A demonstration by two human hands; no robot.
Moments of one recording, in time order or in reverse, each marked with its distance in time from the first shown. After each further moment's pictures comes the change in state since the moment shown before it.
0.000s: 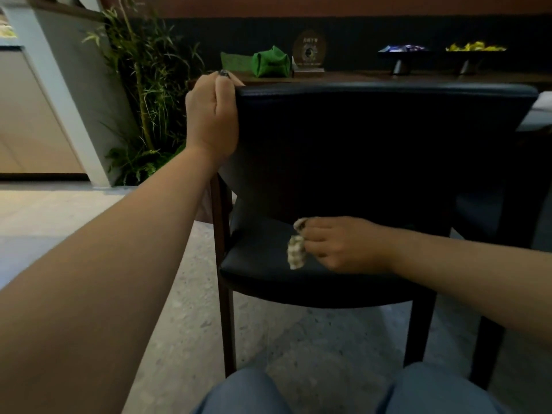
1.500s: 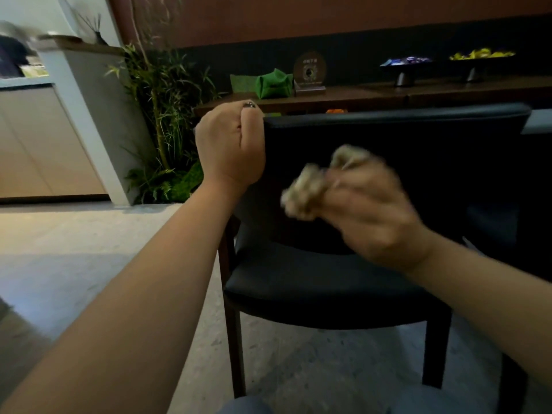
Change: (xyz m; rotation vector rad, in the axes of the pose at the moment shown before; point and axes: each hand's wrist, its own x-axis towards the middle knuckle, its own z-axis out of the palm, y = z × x) left_hand -0.015 0.055 0.014 0.123 0.104 0.212; right_hand -0.024 0.031 -0.013 0.537 0.946 0.295
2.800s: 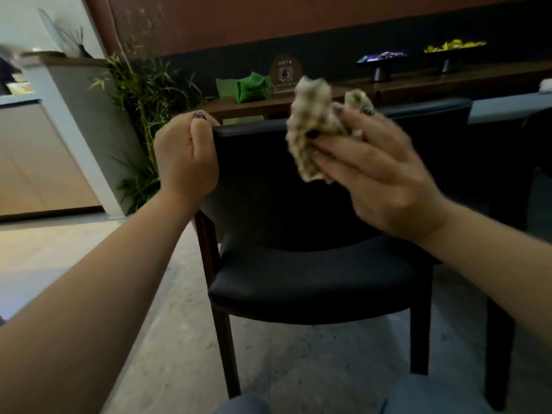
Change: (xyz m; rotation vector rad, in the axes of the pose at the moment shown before) left_hand -0.003 0.013 -0.011 0.056 -0.083 0.030; right_hand -0.005 0.017 -0.062 -0.598 0.153 -0.039
